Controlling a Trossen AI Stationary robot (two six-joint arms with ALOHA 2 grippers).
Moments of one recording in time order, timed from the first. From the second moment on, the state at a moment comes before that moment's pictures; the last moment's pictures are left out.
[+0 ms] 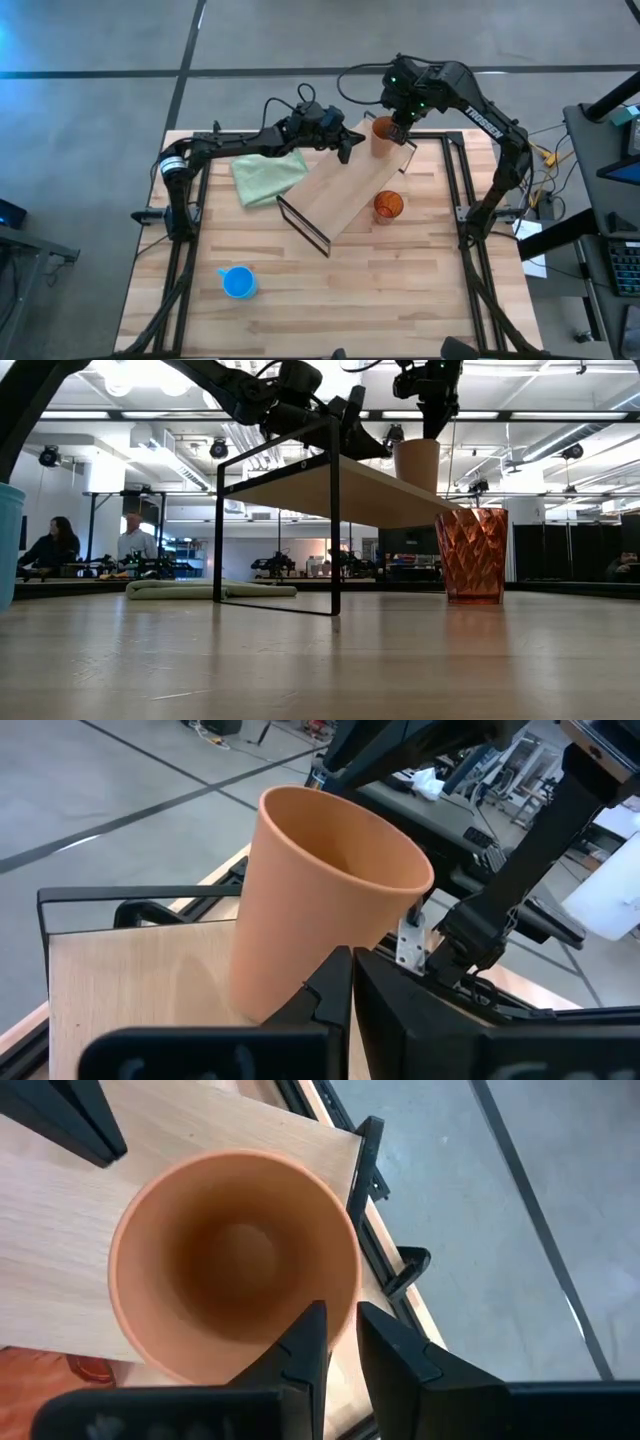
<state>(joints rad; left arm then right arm) 0.43 1.86 1.48 0.20 0.25 -0.33 -0.62 1.71 2.04 -1.52 0.18 -0.21</state>
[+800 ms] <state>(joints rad) 0.37 1.46 1.46 -0.33 0.32 -0.23 -0.52 1.36 2.10 -1.57 -0.02 0.03</state>
